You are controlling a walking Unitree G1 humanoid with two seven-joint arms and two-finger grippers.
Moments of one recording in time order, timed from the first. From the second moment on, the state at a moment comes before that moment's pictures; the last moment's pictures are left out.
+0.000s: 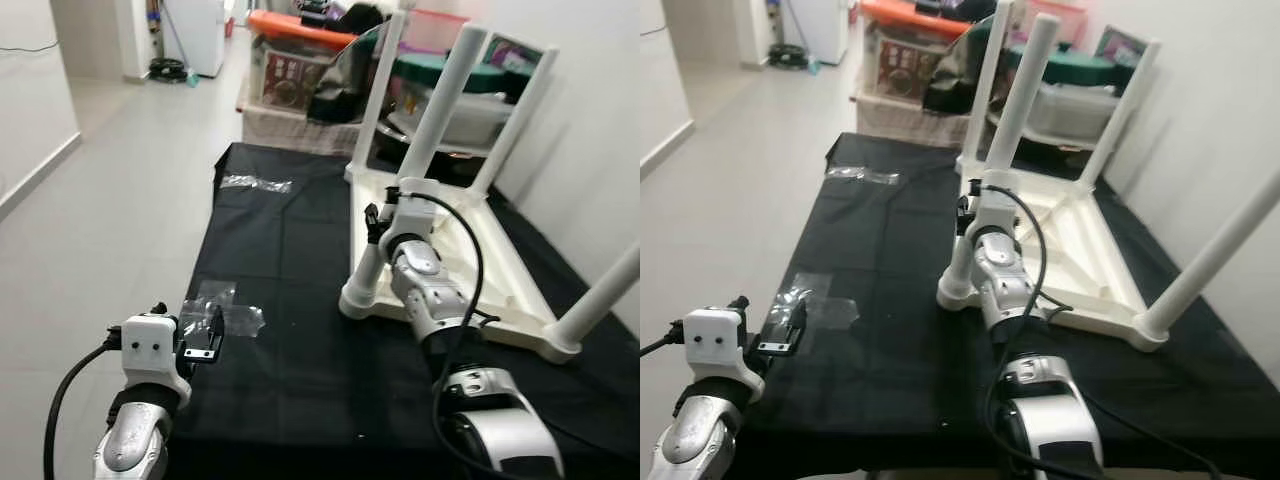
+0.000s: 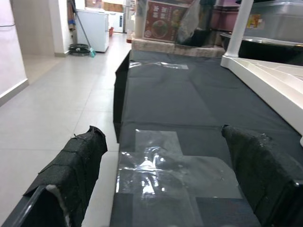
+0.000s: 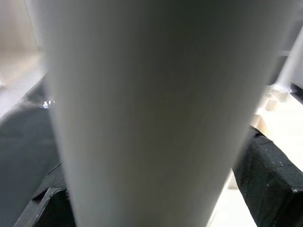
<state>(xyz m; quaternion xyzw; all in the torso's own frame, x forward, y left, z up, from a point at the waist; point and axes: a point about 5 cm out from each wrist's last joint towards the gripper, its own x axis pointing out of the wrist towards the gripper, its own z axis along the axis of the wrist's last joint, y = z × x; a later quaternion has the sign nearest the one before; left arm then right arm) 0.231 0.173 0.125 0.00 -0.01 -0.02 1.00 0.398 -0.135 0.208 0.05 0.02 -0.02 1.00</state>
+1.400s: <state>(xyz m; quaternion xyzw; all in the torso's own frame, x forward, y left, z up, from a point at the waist) 0.229 0.175 0.123 0.00 -0.01 -0.02 1.00 0.385 -0.132 0.176 0.03 0.04 0.11 0.99</state>
